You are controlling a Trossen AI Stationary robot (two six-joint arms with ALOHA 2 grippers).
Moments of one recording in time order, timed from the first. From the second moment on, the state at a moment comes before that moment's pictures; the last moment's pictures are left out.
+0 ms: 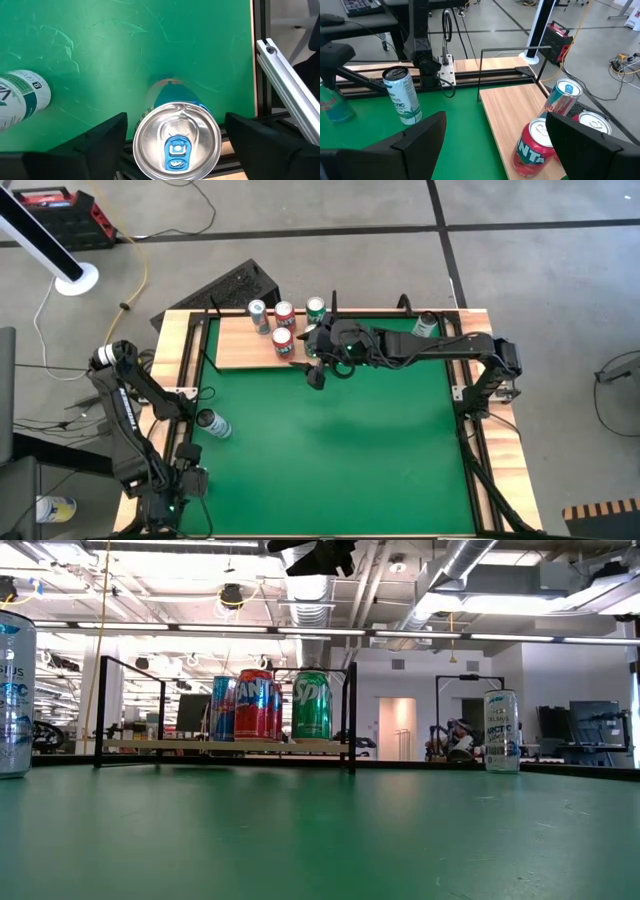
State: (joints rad) left arm -1.15 1.38 1.11 -1.07 -0.07 -0.98; right arm -0.06 1.71 1.59 -0.23 0.18 -0.01
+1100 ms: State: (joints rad) left arm -0.22 1.23 1.38 -1.29 -0.04 0.06; right arm -0.17 1.66 1.59 -0.47 0.11 -0.17
